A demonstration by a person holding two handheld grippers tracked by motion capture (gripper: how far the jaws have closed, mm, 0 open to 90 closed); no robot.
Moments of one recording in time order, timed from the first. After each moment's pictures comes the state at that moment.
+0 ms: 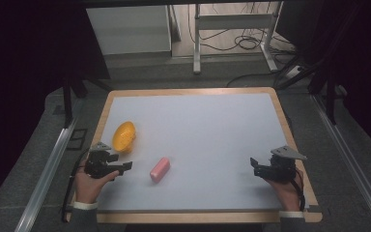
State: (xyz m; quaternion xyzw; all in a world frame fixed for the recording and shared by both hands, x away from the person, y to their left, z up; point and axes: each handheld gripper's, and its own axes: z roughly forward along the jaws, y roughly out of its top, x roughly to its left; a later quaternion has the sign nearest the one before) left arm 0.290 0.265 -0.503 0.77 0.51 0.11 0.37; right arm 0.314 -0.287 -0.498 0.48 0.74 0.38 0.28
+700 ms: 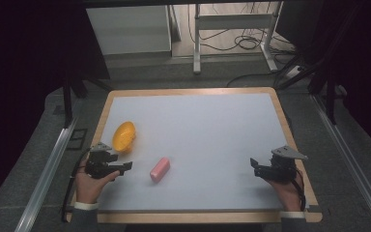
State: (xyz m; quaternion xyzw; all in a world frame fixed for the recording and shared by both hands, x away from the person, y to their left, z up) left arm 0.287 0.262 -0.500 0.77 0.52 0.11 0.36; right arm 0.312 -0.287 -0.494 0.48 0.74 0.38 0.27
